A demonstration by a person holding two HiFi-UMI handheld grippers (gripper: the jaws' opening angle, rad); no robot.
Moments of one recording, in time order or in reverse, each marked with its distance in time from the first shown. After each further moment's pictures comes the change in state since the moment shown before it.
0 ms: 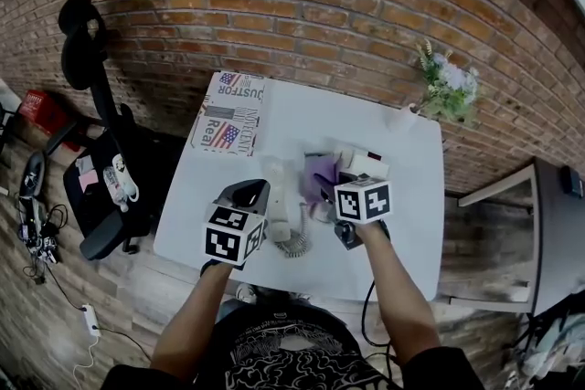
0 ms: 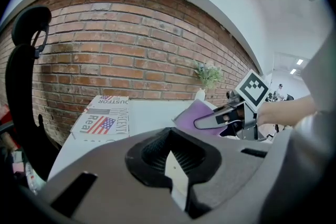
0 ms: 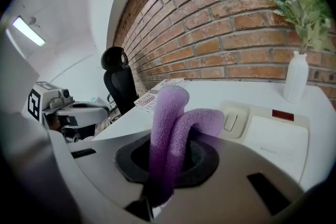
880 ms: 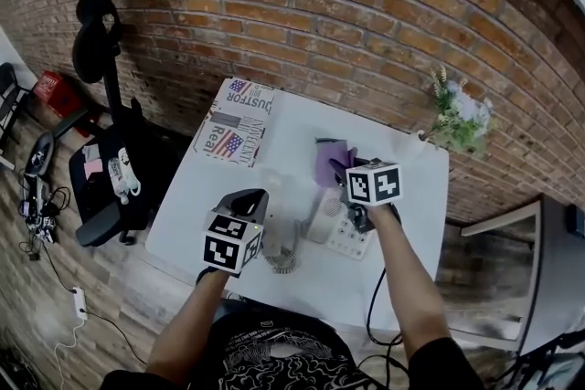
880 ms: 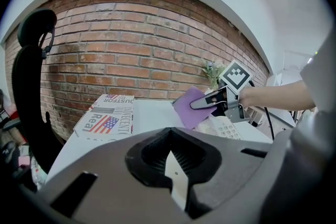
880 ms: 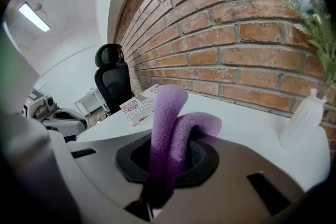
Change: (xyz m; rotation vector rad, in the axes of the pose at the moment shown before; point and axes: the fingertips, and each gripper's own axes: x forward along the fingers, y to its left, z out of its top) left arm 0.015 0.003 0.004 -0.034 0.008 0.090; right arm 0.017 -0.066 0.064 -0.128 0.027 -0.018
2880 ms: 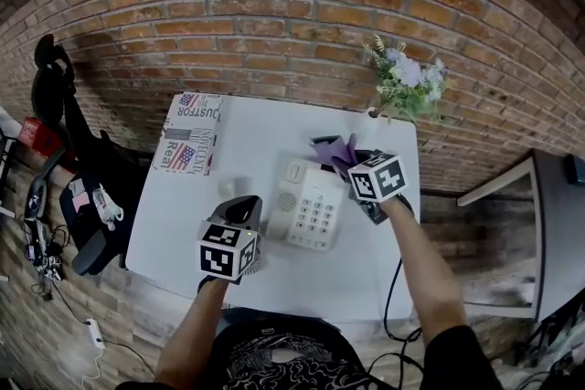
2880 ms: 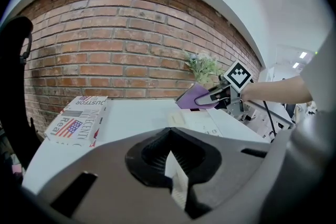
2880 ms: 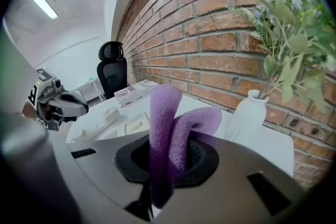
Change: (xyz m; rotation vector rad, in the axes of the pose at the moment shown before) left arm 0.047 -0.093 0.007 0.064 0.033 -0.063; right arm -0.085 -0.099 -0.039 -0.108 0.002 -0.046
